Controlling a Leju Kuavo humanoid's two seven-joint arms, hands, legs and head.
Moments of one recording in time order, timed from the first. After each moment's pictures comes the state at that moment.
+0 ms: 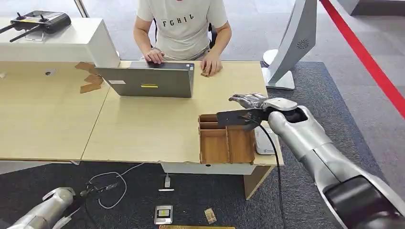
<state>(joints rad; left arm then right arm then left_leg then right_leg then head) -0.57 0.31 -0.48 -0.28 -0.47 -0.40 0.18 -0.98 -0.23 0.88 -0.72 0.83 0.51 -0.05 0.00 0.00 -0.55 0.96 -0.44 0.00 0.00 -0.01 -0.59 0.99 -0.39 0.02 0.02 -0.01</state>
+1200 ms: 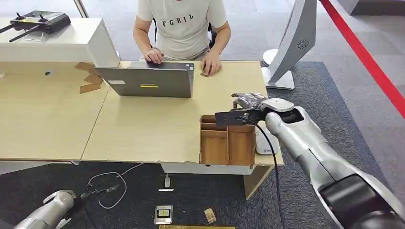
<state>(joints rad) -0.53 0.30 -0.43 -0.31 -0.51 -0.39 0.17 -0.98 -0.19 0.86 -0.66 0.89 0.45 -0.07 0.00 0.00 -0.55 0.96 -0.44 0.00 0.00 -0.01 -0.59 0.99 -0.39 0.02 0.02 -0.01</state>
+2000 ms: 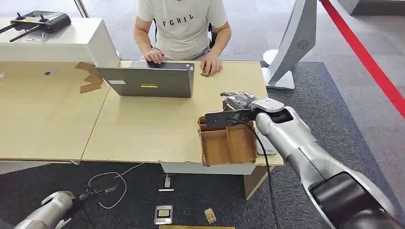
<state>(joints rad) -0.53 0.31 -0.39 -0.31 -0.54 -0.41 0.17 -1.00 -0.12 0.86 -0.60 0.91 0.39 -0.11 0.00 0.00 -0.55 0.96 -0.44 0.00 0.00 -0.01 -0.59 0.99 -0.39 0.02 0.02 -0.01</state>
